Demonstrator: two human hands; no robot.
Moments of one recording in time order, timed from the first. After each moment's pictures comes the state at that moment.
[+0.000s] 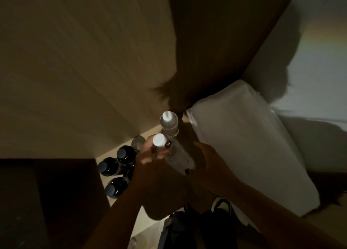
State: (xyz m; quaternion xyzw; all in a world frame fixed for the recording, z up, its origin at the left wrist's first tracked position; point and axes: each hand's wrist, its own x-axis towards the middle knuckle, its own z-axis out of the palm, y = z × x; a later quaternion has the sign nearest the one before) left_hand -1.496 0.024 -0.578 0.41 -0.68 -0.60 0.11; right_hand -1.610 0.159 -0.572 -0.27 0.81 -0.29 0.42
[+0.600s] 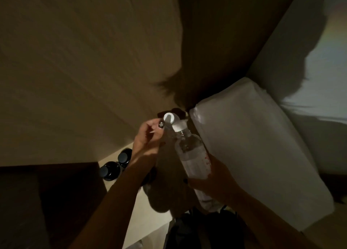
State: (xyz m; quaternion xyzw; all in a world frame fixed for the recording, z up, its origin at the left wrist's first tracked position) left_hand -1.534 -0.011 -0.573 0.42 -0.59 -0.67 0.14; right_hand -1.606 0.169 -0.596 -0.18 0.79 -0.37 0.46
